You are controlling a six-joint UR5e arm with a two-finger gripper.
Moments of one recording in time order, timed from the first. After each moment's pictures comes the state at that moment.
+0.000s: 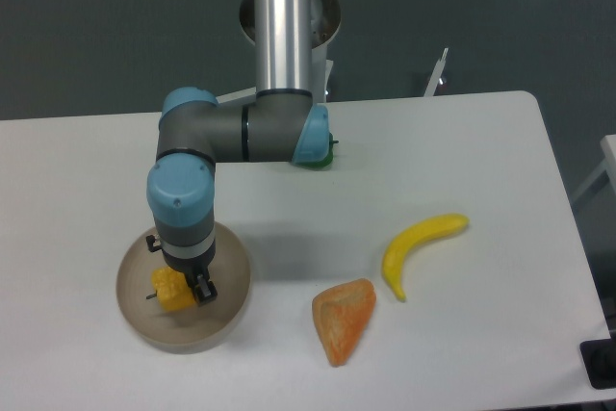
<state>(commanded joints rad) 1.83 -2.03 -1.43 -1.11 1.47 1.11</state>
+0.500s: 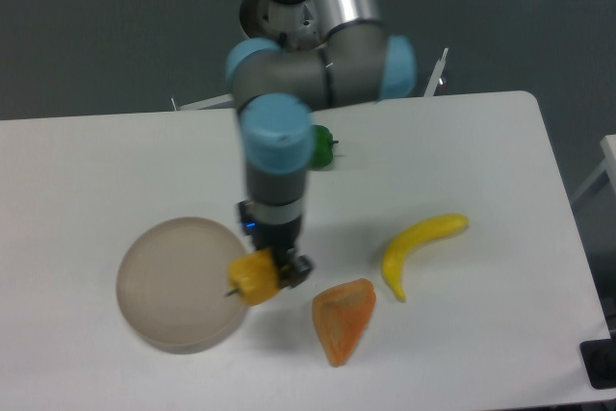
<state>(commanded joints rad) 2.14 -1.91 -1.43 -1.24 1.47 1.21</state>
